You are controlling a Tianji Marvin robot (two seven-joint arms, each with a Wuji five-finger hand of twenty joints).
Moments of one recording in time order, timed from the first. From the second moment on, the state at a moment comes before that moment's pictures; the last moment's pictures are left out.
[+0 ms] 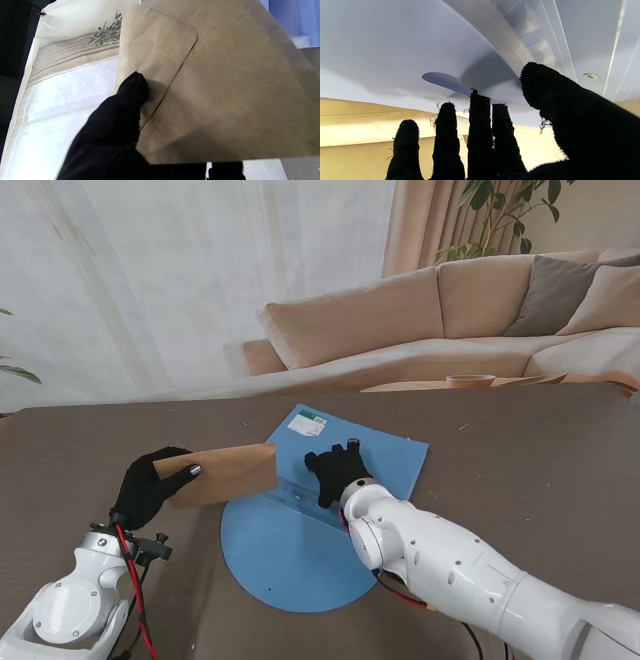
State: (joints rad) left arm 1.80 -1.15 -1.49 -1.64 -0.15 -0.47 -0.01; right arm -1.02 -1.20 0.43 -1.19 -0.79 0.36 -0.11; left_hand 1.16 -0.41 0.41 -0.12 0.82 0.19 0.73 0.49 0.98 0.27 0.50 0.75 0.53 0.36 0.82 0.84 0.03 0.36 1.03 0.90; right_hand 0.49 -0.83 1.20 -0.04 0.26 0.01 0.76 0.67 0.65 -0.03 0.90 0.59 0.34 0.10 0.69 0.52 -0.04 0.29 0.86 0.52
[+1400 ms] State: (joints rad) left arm 1.77 -1.13 -1.49 -1.65 0.35 -0.74 0.15; right arm -1.12 -1.19 0.68 -1.44 -0.66 0.41 -0.08; left_hand 1.16 -0.41 0.41 -0.12 0.82 0.18 0.73 0.49 0.97 0.26 0.50 0.75 0.53 0.35 0.82 0.84 0.07 0.36 1.11 0.92; right_hand 0.56 -0.83 1.22 -0.08 0.38 0.05 0.87 0.63 0.72 0.04 0.85 0.53 0.57 0.10 0.84 0.58 0.10 0.31 1.05 0.60
